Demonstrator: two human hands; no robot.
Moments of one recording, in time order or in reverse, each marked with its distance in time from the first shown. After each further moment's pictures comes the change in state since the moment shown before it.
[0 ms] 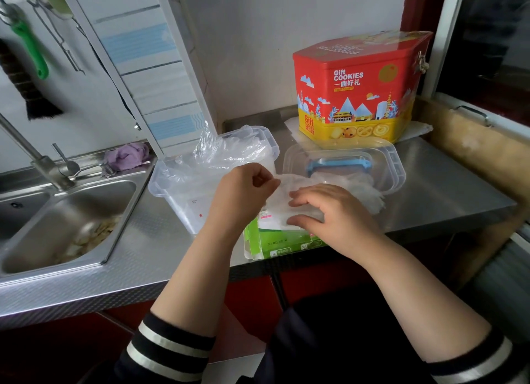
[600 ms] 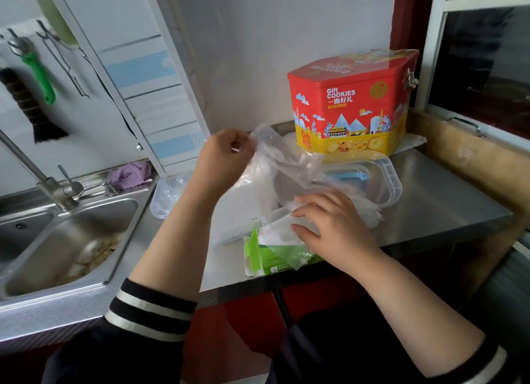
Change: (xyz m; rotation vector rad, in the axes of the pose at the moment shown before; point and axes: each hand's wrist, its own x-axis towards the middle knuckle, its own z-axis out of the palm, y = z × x) left_hand 0.052 0.025 -0.039 -0.125 0.133 0.127; right_hand -0.003 0.018 0.012 -0.227 0.115 -0.030
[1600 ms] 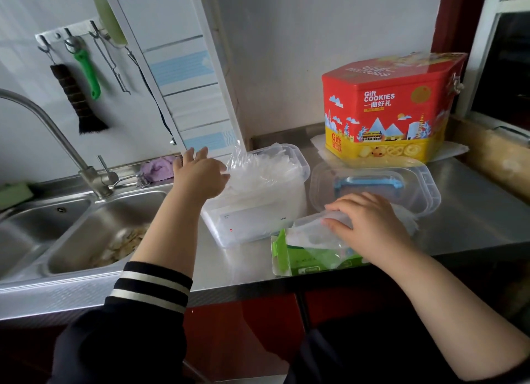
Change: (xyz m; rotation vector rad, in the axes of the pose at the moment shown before) left_hand 0.017 -0.074 -0.067 1.021 -0.266 -0.288; right_hand 0.020 0.004 -0.002 -0.076 -0.118 0.096
